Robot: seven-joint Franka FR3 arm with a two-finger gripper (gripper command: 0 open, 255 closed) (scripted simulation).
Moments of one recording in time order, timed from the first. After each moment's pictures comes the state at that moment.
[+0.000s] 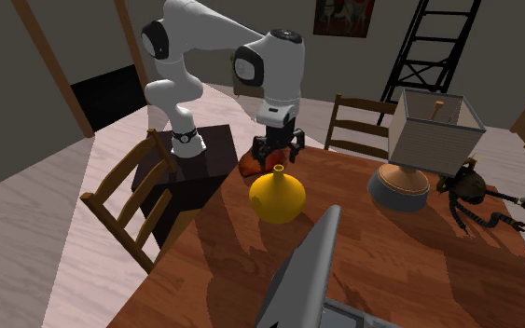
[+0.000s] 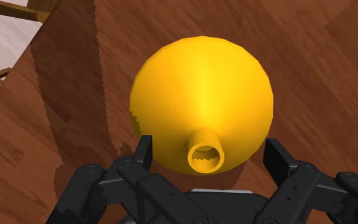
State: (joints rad) arm 0.22 0.43 0.36 -1.42 -0.18 1.83 0.44
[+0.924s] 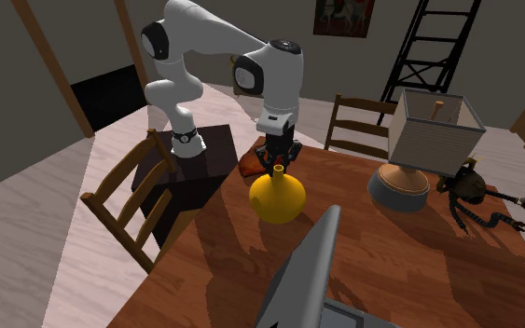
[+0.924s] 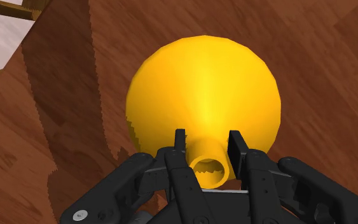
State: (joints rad) arm 0.22 0.43 0.35 -1.46 -0.18 1.88 0.44
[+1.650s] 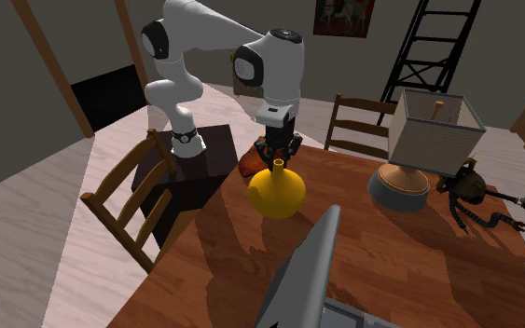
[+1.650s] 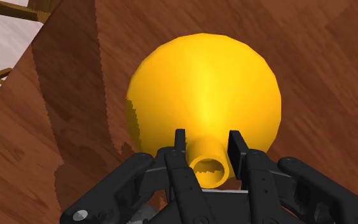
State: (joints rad) arm 0.22 0.43 0.36 -1.42 -0.17 1.83 0.44
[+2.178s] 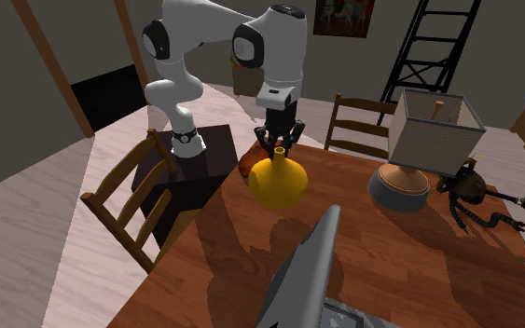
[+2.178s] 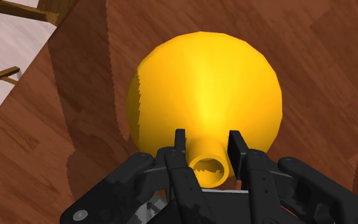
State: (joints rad) arm 0.23 0.43 0.36 -1.30 -0.17 1.71 0.43
